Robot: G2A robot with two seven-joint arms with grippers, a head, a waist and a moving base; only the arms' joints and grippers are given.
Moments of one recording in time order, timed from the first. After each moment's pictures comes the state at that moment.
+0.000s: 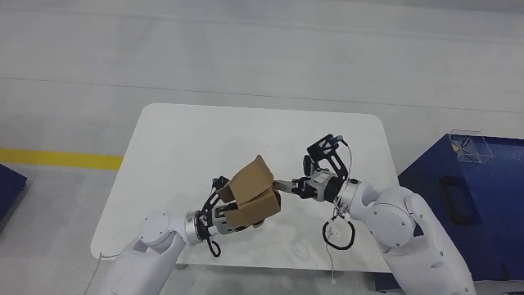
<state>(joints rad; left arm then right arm) 1.14 -1.23 -1.07 -1.34 -0.72 -0.13 -1.14 -1.21 -1.06 1.26 -1.94 -0.58 -0.13 0.81</state>
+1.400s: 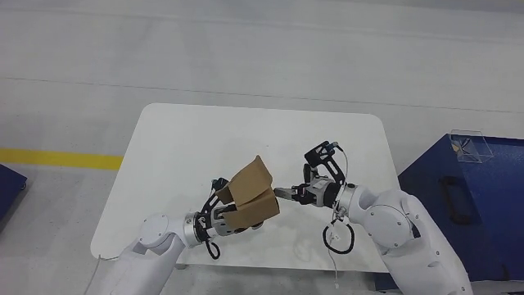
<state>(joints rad) 1.16 -1.23 -1.08 -1.35 -0.73 -0.13 -1.15 -1.22 -1.06 1.23 -1.91 -0.56 -0.14 0.84</state>
